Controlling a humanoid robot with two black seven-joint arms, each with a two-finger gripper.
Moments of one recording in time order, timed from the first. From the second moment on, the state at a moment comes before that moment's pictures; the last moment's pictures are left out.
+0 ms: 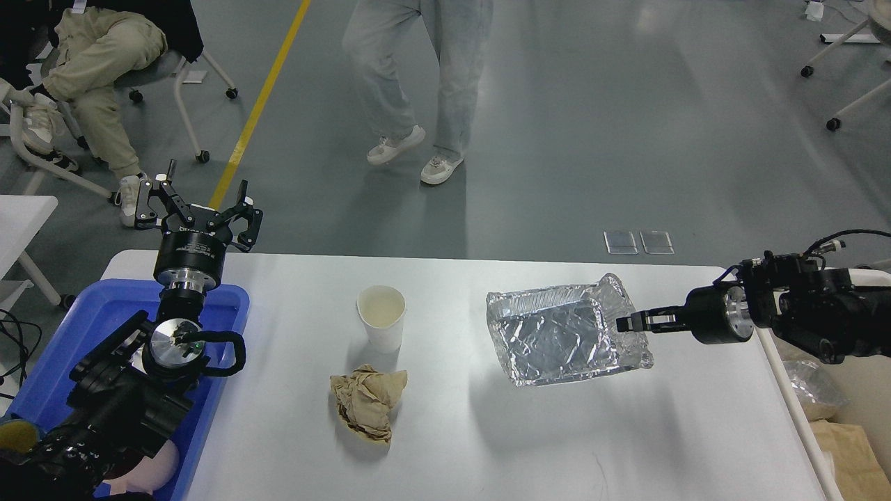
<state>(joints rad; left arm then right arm) -0.62 0.10 -1.04 -0.55 -0.12 -0.51 -0.44 1.12 -0.47 -0.65 0.70 -0.81 0.27 0.74</state>
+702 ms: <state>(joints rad) -0.60 0.13 -1.03 -0.55 -0.11 -0.50 -0.44 1.25 -0.73 -0.52 1.11 -0.79 0.28 0.76</state>
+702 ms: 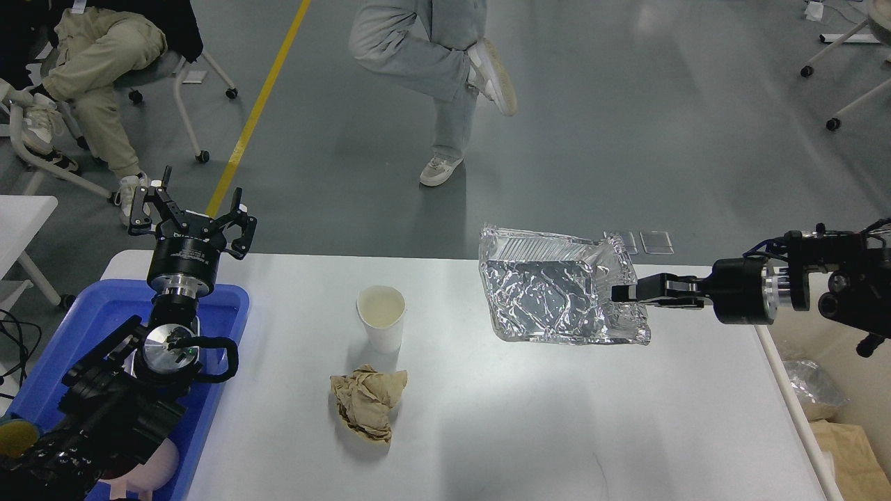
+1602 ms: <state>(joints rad) -0.57 0.14 -1.02 -0.55 -0.07 -0.49 -0.44 1.21 -0.54 -0.52 1.07 -0.74 0.25 0.74</state>
